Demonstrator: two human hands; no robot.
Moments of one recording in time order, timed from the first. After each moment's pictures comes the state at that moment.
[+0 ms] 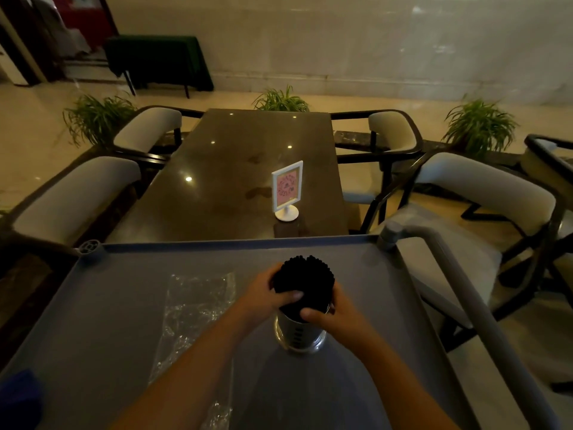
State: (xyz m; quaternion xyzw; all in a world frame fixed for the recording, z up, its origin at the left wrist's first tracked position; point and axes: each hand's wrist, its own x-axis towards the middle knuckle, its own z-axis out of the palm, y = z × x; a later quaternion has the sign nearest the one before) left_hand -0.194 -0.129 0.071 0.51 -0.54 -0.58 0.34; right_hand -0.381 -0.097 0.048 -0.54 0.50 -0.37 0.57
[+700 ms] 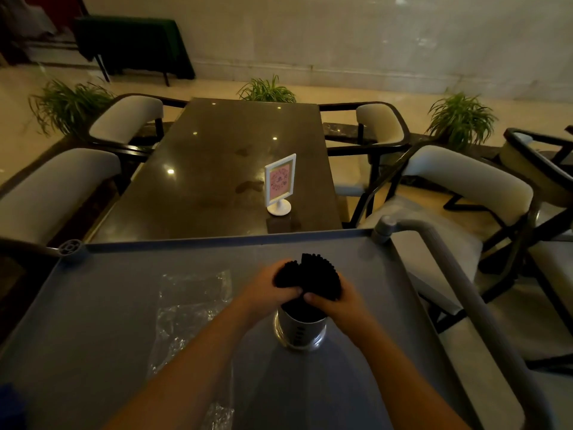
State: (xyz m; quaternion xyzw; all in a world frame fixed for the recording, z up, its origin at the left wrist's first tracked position) left_hand -0.194 -0.143 0.069 0.46 -0.57 -0.60 0.31; right_hand -0.376 -0.107 0.047 -0.50 0.54 -0.43 0.52
